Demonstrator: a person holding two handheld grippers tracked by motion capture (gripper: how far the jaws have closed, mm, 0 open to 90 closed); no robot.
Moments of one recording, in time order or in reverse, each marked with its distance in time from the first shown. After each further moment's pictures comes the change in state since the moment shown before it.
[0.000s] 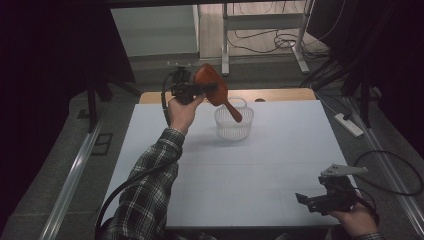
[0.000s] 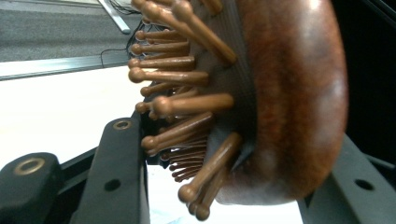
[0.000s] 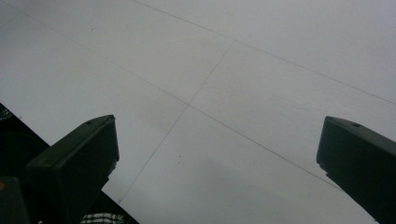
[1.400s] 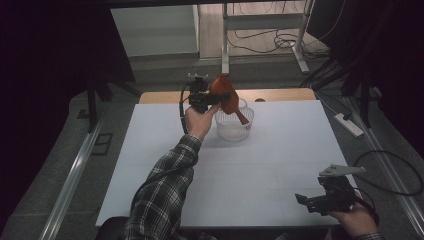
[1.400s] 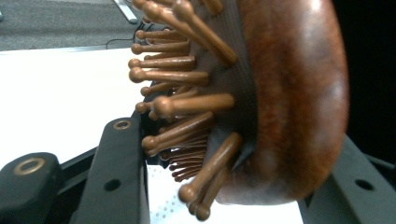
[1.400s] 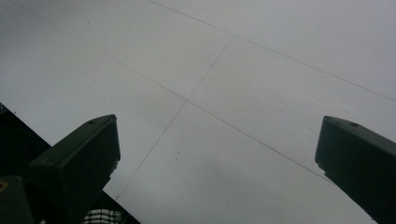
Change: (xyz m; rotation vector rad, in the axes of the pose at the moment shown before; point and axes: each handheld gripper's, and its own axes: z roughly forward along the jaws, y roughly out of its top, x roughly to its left) left arm -0.006 -0.028 0.049 0.022 0.047 -0.002; right arm 0.001 0.000 0.002 0.020 -0.010 -0.007
